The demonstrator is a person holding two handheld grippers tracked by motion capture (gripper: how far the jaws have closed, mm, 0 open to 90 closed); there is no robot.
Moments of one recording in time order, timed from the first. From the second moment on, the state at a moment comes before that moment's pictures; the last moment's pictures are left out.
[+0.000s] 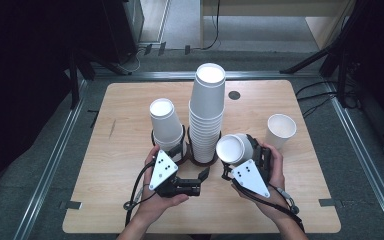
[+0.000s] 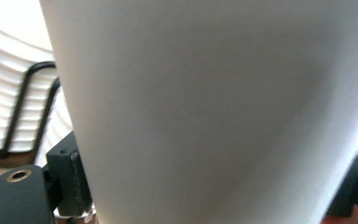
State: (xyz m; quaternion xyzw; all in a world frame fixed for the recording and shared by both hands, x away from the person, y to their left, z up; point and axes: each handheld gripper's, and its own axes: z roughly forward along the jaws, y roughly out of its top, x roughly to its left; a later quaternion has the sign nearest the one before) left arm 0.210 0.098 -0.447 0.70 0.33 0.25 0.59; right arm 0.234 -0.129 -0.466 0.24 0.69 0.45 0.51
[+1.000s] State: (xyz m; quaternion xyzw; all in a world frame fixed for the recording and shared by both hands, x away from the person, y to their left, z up) left arm 0.201 0.090 -0.448 0.74 0.24 0.20 0.60; right arm 0.228 -0.120 -0.481 0.17 0.79 0.51 0.30
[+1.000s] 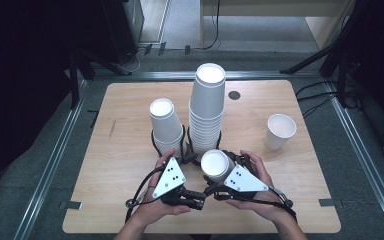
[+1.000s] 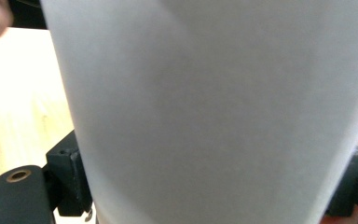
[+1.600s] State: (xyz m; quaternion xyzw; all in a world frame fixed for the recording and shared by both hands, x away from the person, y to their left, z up) left arm 0.198 0.088 -0.449 0.75 0.23 0.19 0.59; right arm 0.222 -0.113 -0.486 0.13 0.80 0.53 0.24
